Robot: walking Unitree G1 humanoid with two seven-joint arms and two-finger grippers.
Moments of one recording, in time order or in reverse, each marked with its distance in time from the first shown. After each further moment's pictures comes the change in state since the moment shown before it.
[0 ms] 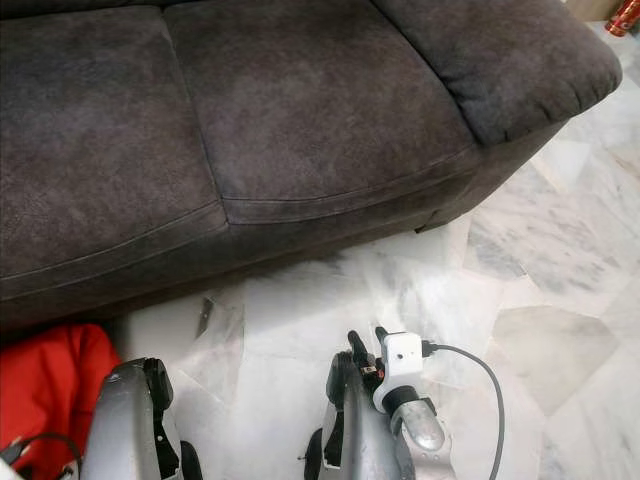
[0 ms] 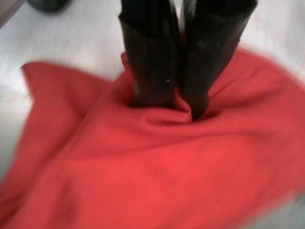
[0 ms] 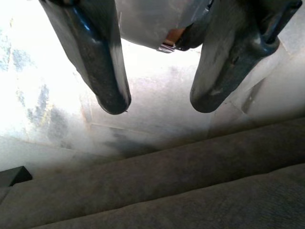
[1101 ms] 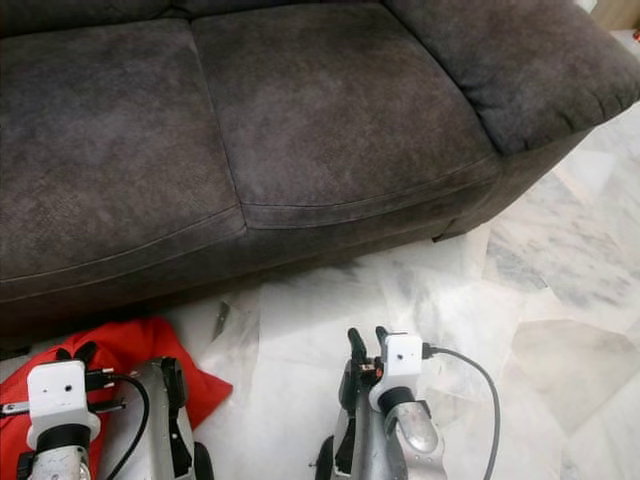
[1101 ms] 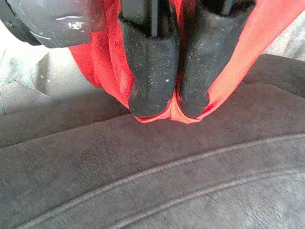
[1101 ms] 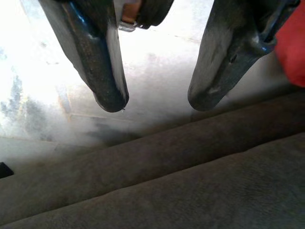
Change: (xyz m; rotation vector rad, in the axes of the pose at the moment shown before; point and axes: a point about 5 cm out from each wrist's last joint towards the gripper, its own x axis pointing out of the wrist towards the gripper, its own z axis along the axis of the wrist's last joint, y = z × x) left arm -0.056 -0.059 0.075 0.301 -0.445 -0.409; right arm -0.001 0.006 -0.006 0.072 -0.014 -0.038
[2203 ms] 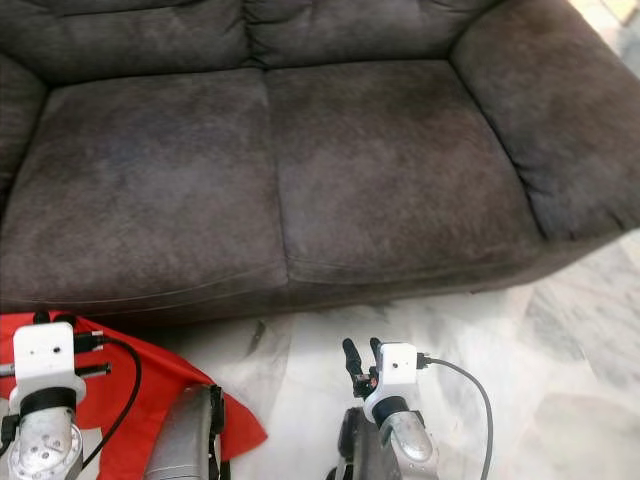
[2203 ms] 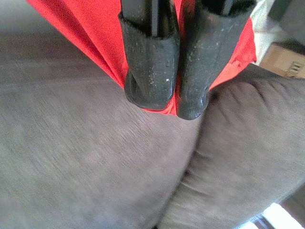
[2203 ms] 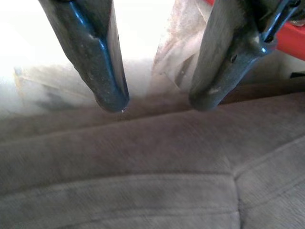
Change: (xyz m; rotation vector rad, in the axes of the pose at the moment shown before) left arm 0.032 0.008 0.044 0.064 -0.114 0.071; right arm -0.003 0.002 -0.009 0.045 0.030 -0.014
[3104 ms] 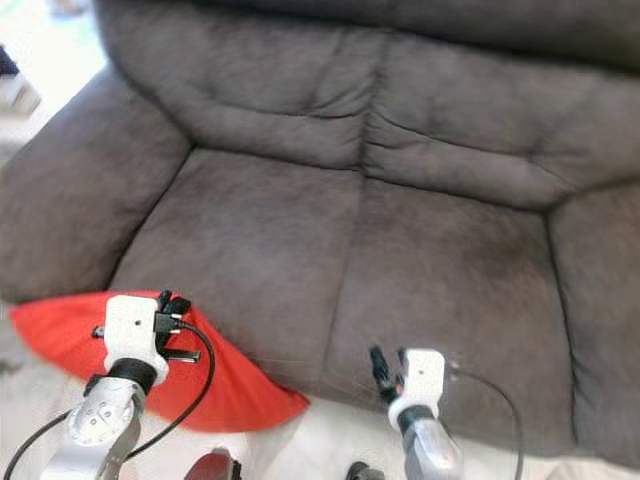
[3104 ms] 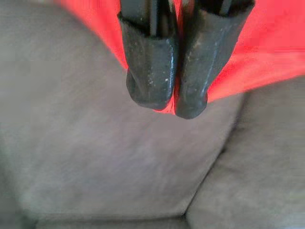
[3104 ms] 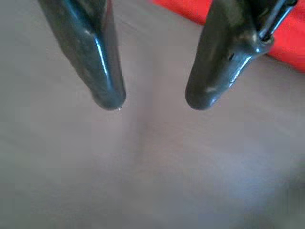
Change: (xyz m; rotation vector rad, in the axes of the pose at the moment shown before) left arm -0.012 -0.053 0.003 -0.229 0.153 -0.504; right arm 0.008 0.008 0.003 0.025 0.010 -0.003
